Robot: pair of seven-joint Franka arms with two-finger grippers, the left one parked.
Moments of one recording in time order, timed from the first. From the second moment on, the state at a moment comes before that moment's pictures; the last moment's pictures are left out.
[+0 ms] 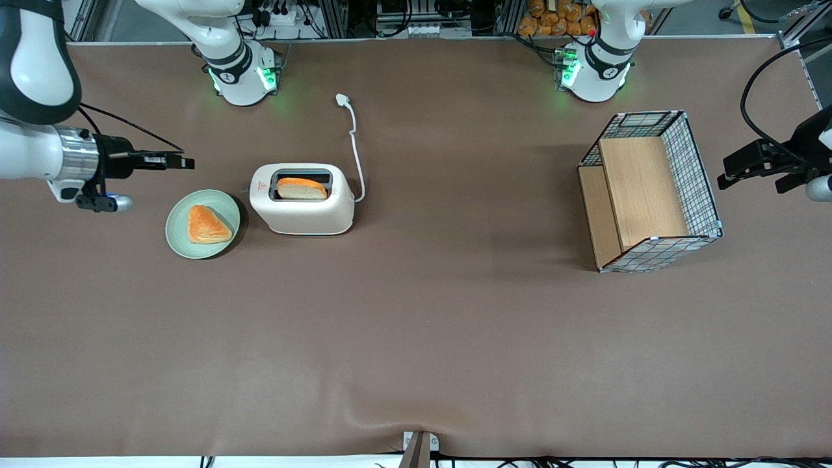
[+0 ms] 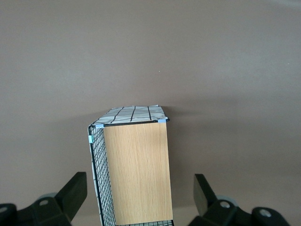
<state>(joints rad) -0.10 -0.02 -0.03 -2.06 0.40 1.57 -0.05</state>
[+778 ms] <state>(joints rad) -0.06 -0.01 -0.02 -2.24 0.48 1.81 -0.07</state>
